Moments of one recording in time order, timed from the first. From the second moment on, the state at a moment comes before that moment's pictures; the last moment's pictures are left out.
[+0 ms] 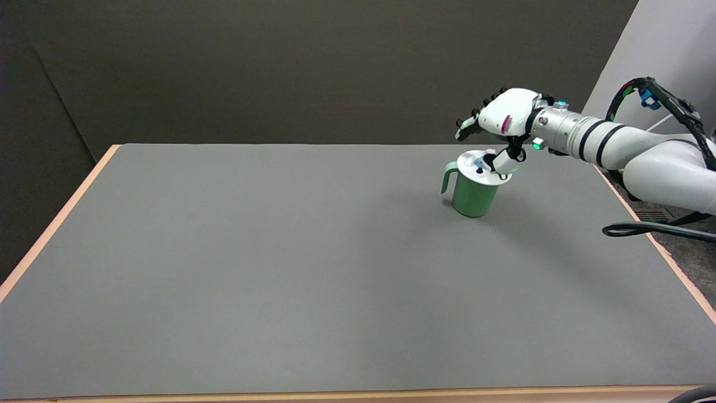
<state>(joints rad) 0.58 -0.38 0.86 -1.43 -1.98 -0.10 -0.36</state>
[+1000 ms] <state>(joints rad) 0.49 -0.38 1.12 -1.32 -2.16 -0.03 -0.36</state>
